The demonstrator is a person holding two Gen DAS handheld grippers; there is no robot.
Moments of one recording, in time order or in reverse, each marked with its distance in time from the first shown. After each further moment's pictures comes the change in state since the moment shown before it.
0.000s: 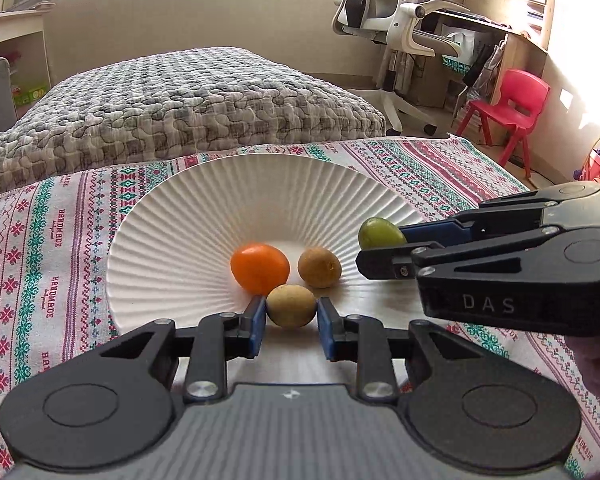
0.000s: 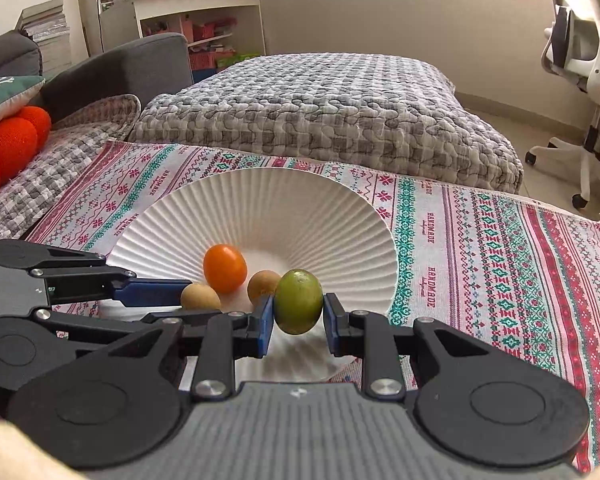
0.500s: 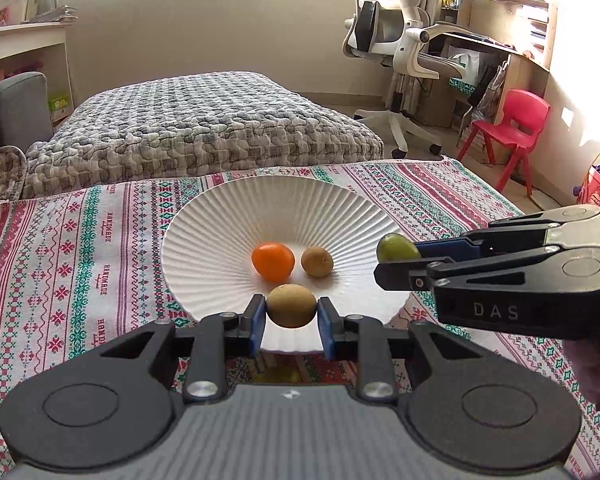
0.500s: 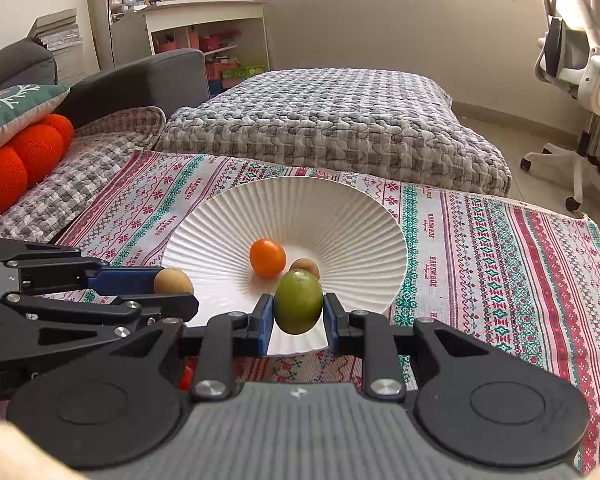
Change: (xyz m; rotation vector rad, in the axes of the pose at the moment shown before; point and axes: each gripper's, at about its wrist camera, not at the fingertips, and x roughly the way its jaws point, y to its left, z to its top) left arm -0.061 -0.005 -0.011 -0.019 -0.051 0.034; right arm -0.045 0.023 -0.011 0.009 -0.030 0.002
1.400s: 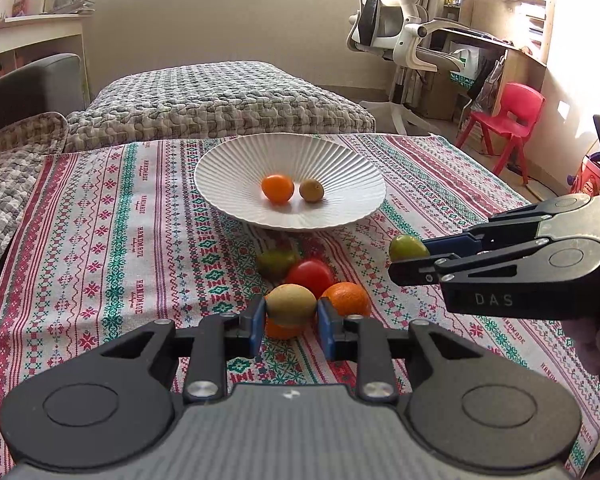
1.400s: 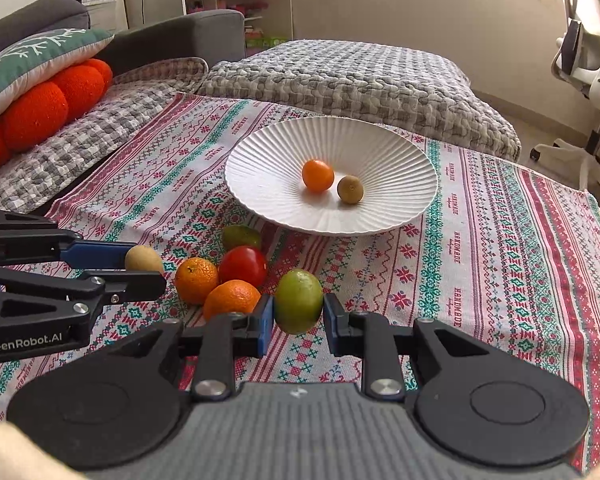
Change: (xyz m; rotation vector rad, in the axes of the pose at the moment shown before) left arm -0.081 -0.008 -0.065 -0.026 0.013 0.023; right arm -0.040 0.040 -0.051 -0.075 0.072 0.002
